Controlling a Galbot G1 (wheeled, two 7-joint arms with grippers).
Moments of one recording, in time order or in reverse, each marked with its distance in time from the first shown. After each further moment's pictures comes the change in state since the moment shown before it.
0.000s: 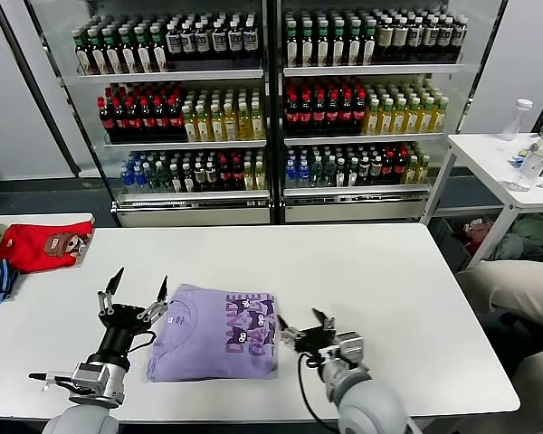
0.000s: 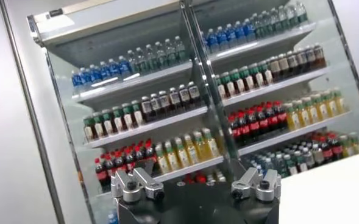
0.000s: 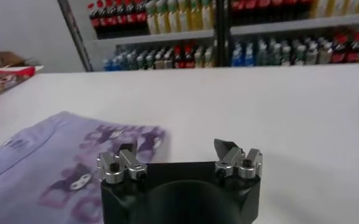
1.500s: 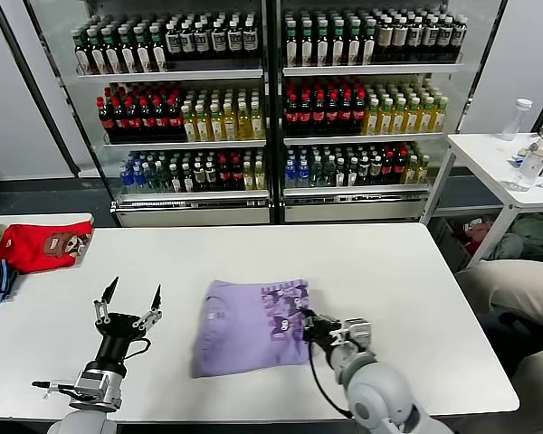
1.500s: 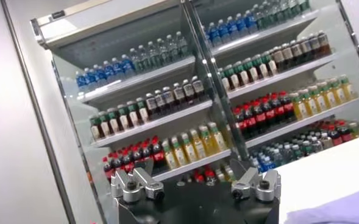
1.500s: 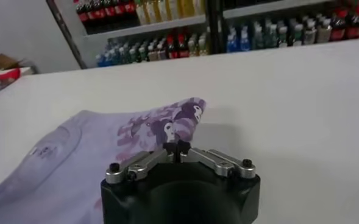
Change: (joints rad) left arm -0.021 -0.040 -0.029 0.114 0.047 -0.116 0.031; right arm 0.040 -0.080 0.098 -0.027 0.122 0.001 -0.041
